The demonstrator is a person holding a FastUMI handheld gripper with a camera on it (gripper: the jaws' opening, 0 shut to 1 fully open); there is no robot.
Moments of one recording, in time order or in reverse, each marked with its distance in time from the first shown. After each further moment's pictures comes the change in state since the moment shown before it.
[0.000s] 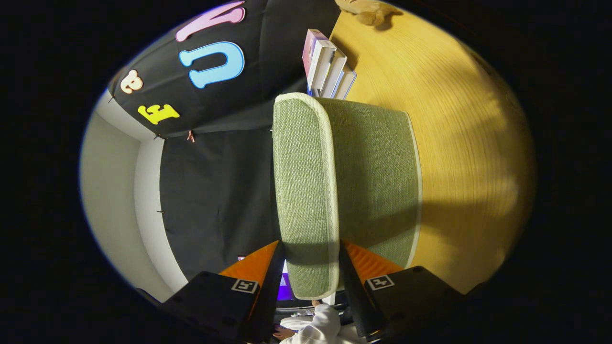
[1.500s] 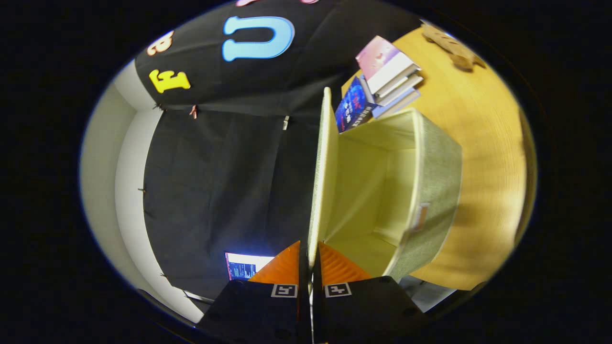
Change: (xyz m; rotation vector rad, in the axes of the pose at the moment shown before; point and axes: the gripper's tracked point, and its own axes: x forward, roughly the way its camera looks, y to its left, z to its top) arm 0.047 0.150 -0.021 -0.233 -0.012 -0.107
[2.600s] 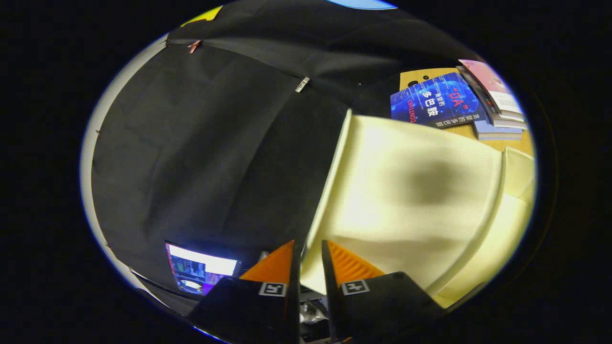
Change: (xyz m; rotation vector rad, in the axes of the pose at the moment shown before) arm 0.276 0.050 -0.028 -0.291 0.132 -0.219
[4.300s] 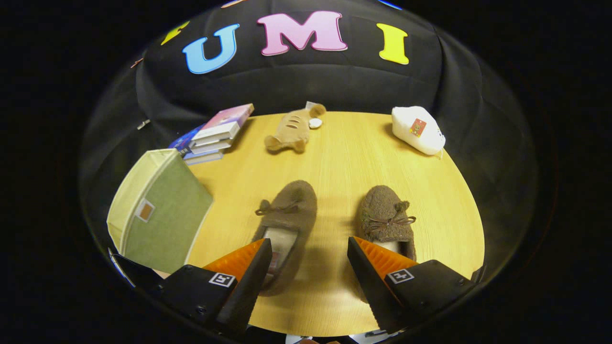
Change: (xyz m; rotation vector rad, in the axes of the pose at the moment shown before) arm -0.451 -0.445 -0.095 -0.086 -0.407 -0.964
